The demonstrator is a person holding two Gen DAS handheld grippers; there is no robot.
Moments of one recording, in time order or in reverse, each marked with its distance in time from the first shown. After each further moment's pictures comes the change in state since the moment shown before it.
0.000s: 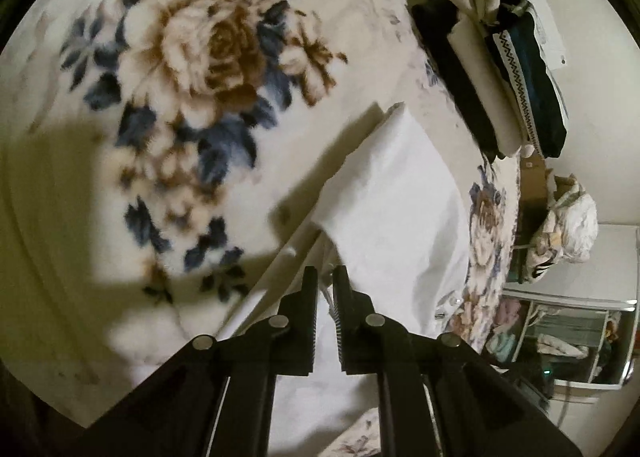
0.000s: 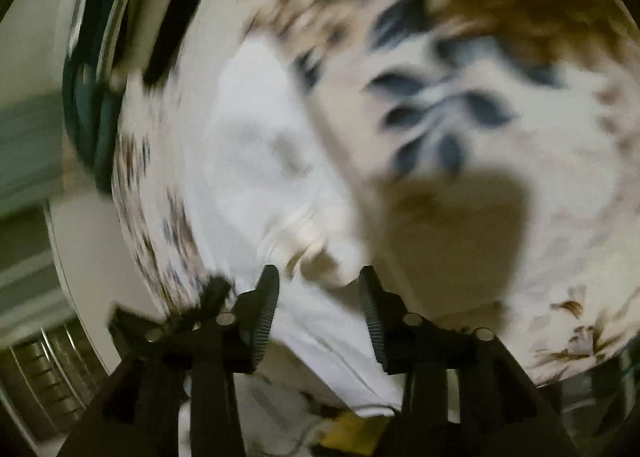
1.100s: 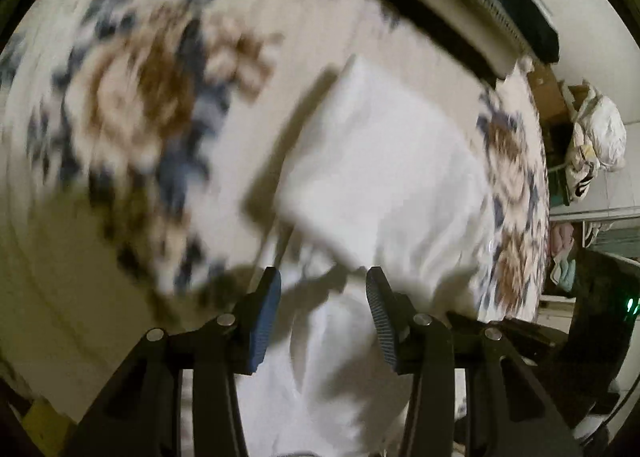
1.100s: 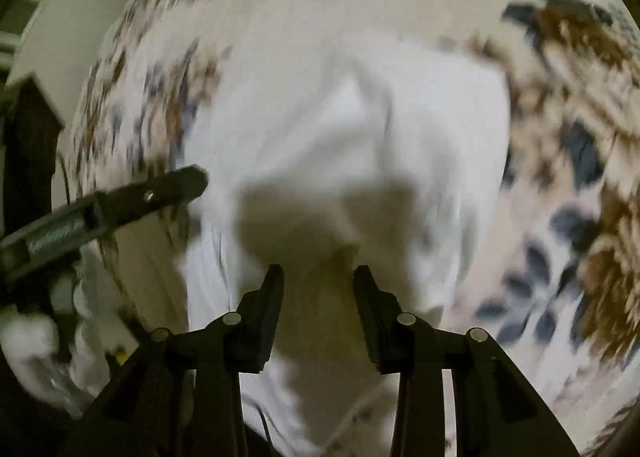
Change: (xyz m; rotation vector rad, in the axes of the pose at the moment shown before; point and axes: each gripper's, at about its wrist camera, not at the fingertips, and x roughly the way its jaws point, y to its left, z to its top) left arm 0.016 -0.034 -0.013 0.298 0.091 0.180; right arm 0.087 0.113 -0.031 -0.846 0.217 -0.338
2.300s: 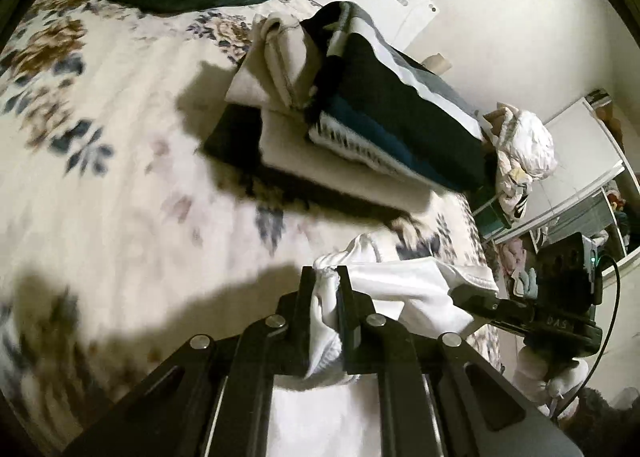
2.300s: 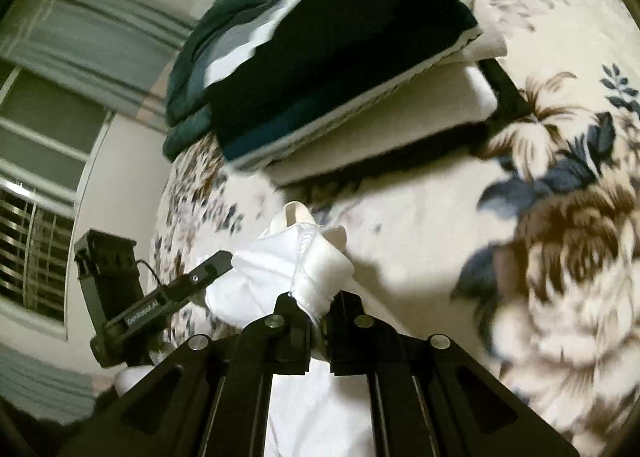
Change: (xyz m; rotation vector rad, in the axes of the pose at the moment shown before) left arm -0.034 -0.071 0.159 0.248 -0.306 -0.237; right arm -0.119 -0.113 0.170 0.142 -0.463 0.301
